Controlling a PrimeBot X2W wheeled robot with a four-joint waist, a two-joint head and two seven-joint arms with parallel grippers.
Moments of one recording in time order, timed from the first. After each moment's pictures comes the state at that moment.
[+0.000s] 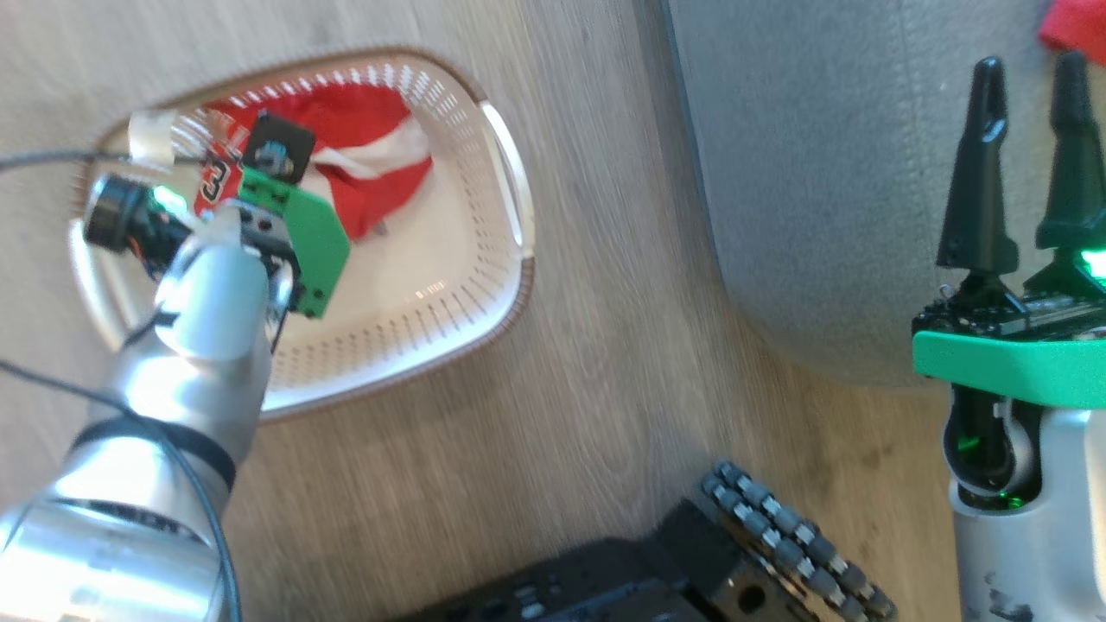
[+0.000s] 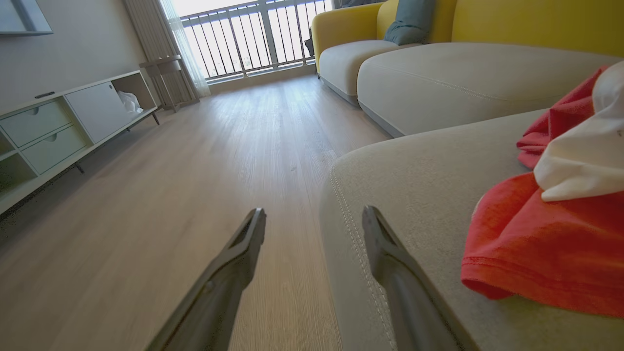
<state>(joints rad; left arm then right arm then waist) -1.05 0.10 -0.48 1.30 -0.06 0.04 -0.09 -0.27 -0.04 -0.01 -0.24 0.42 0.13 -0.26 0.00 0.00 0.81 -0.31</state>
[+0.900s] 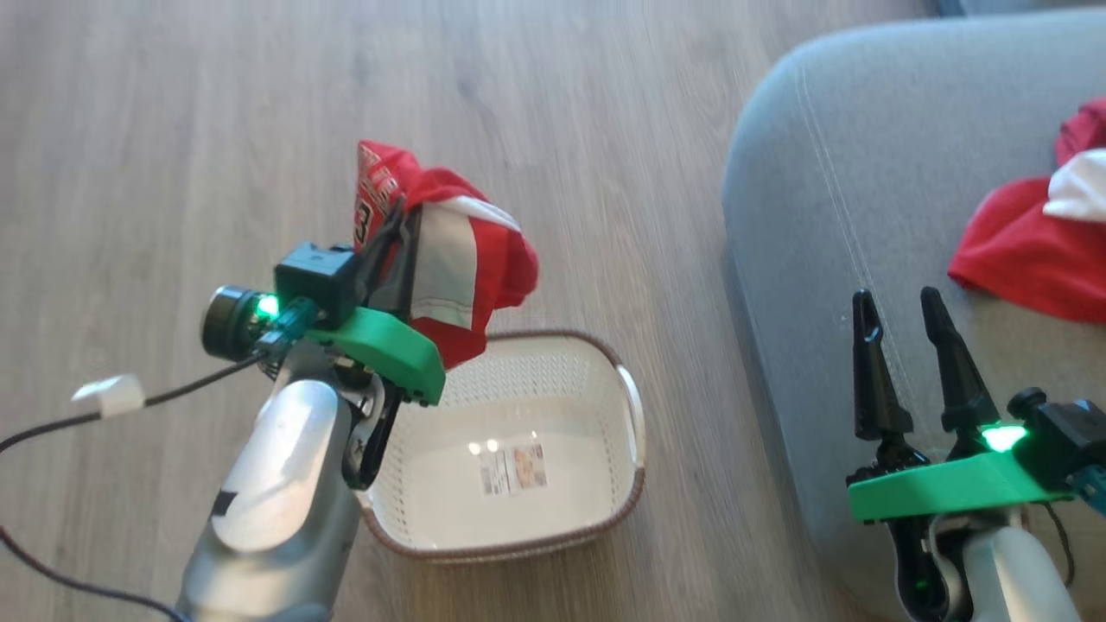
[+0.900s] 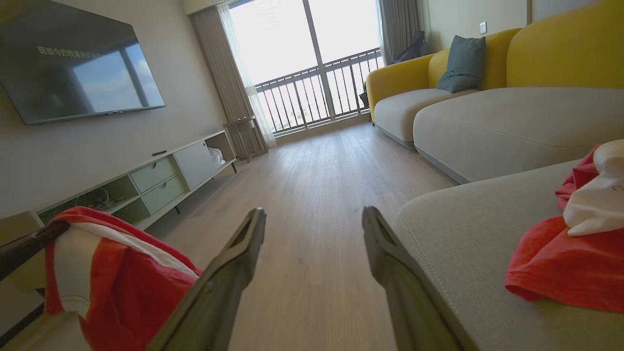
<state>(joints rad) -0.49 0.04 -0.29 0.46 -0.21 -0.03 -0.25 -0.03 -0.04 0.01 0.00 0.34 0.13 -0.26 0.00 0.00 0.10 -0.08</state>
